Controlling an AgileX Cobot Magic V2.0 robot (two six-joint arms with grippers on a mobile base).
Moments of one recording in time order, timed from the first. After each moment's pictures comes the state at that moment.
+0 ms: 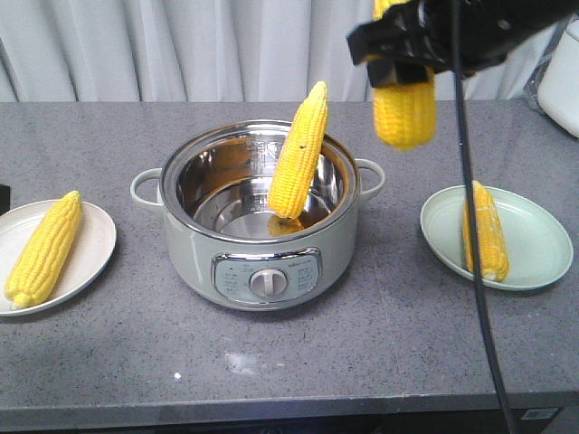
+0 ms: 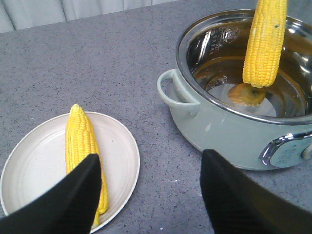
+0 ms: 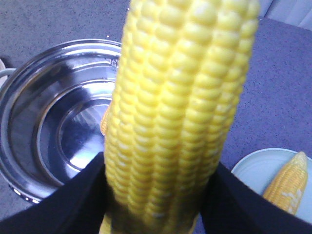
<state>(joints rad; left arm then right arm) -0.11 0.86 -0.96 -0.21 0.75 0.23 0.49 1.52 -1.84 -0.07 1.17 0.08</state>
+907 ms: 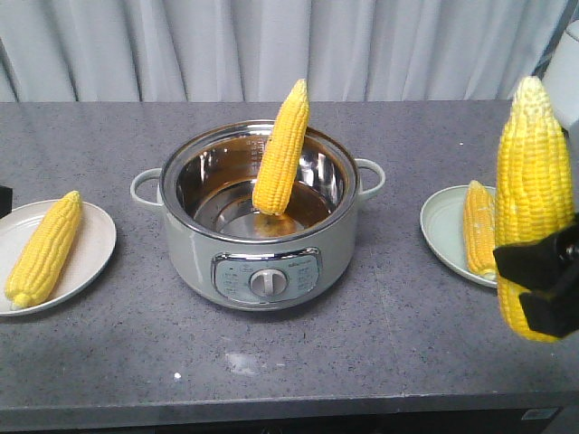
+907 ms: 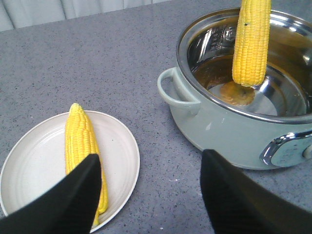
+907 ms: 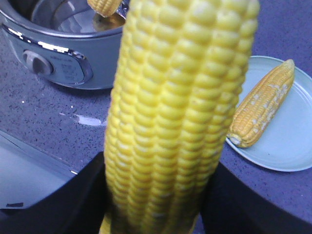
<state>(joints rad) -0.11 0.86 -0.95 -0.21 0.75 0.23 0.49 0.89 -1.05 -0.07 1.03 -0.01</state>
